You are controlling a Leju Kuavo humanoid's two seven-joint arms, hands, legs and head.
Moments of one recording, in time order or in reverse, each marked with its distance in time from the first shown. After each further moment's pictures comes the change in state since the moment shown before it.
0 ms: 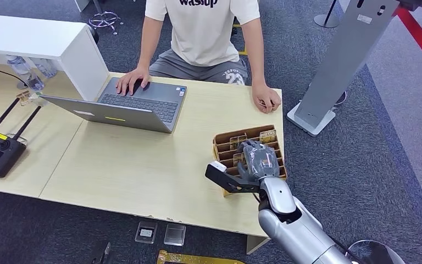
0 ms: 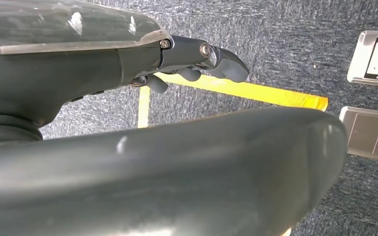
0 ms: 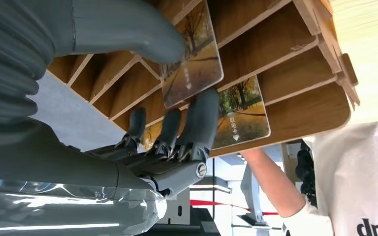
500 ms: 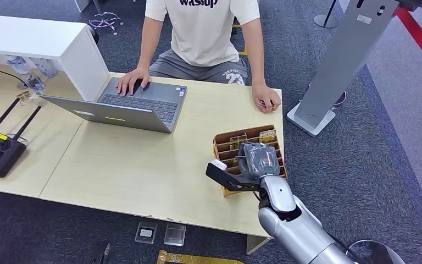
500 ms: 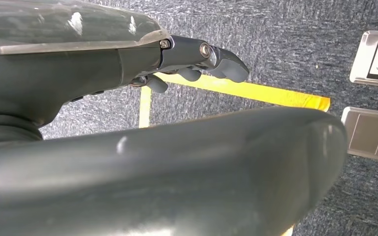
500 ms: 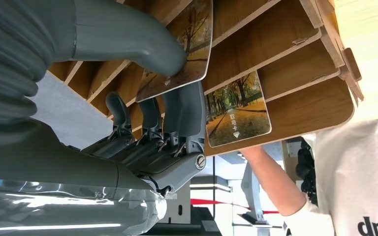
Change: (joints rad) left arm 0.004 0.000 0.000 0.000 0.001 0.000 0.000; right arm -0.011 0.006 0.002 0.028 -0.006 -0.017 -0.009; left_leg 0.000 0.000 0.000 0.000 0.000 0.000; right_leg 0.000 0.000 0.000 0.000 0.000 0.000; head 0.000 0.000
